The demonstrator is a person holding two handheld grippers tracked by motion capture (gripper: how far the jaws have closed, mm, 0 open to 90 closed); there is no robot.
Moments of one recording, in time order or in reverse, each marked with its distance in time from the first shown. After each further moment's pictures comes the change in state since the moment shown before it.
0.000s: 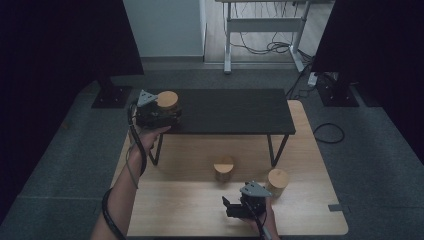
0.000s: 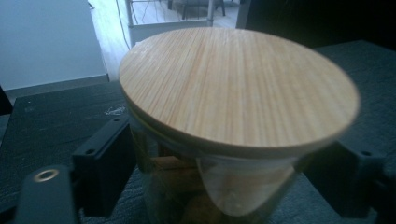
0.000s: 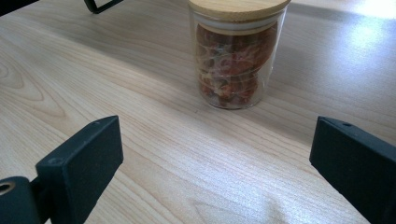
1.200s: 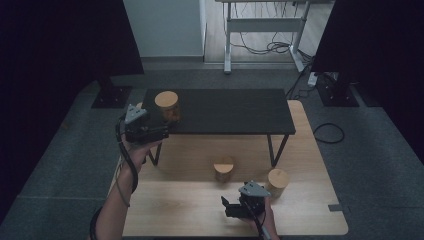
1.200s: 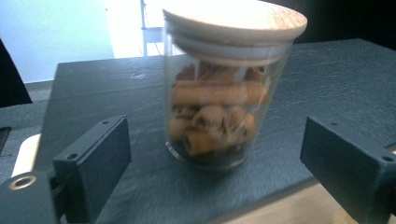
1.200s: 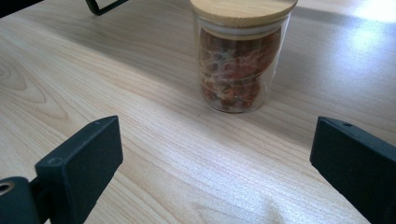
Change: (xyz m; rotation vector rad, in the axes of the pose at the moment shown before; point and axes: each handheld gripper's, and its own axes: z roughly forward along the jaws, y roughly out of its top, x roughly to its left) left arm -0.007 -0.038 -0.049 -0.041 0.046 -0.045; right arm 0.002 0.002 0.002 0.002 0.002 -0.010
